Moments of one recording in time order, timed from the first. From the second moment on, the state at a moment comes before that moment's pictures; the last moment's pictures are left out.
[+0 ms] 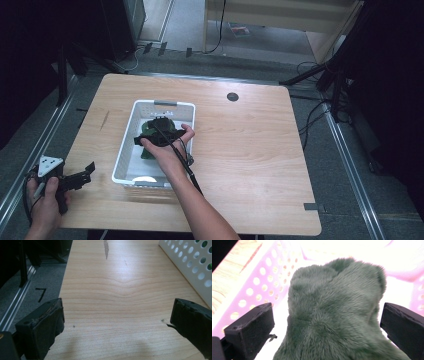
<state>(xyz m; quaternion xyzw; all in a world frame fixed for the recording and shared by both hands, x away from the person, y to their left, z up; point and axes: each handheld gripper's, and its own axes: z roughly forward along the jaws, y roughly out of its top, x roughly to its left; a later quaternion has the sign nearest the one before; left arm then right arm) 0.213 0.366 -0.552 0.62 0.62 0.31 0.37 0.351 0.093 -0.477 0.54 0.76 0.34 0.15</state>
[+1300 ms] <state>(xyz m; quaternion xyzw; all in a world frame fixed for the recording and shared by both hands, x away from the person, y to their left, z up) 0.214 0.366 -0.552 0.62 0.62 0.31 0.37 0.327 -0.069 -0.439 0.55 0.69 0.41 0.24</state>
